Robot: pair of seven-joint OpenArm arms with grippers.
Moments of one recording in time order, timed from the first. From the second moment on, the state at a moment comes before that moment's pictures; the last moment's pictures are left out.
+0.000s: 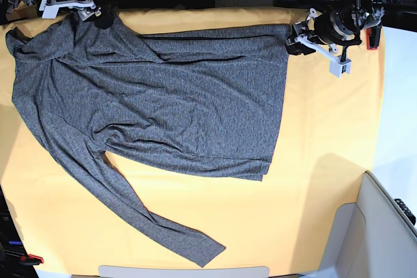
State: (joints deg) left arm 25.9 -17.6 -13.8 113.7 -45.8 11.4 66.9; right arm -46.5 5.5 25.1 117.3 63.8 -9.6 -42.4
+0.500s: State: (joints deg) left arm 26.0 -18.4 -13.8 113.7 -45.8 11.4 66.9; right arm -44.1 3.3 25.1 112.0 57.7 -9.8 -42.2
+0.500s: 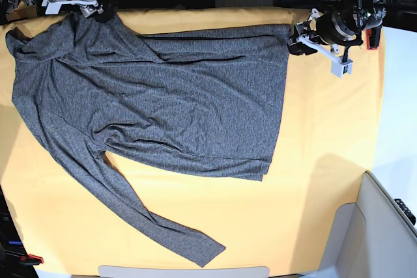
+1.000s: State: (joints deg) left arm 26.0 -18.4 -13.8 113.7 -45.8 11.4 66.9; right arm -43.2 3.2 25.1 112.6 57.9 -9.8 -45.3
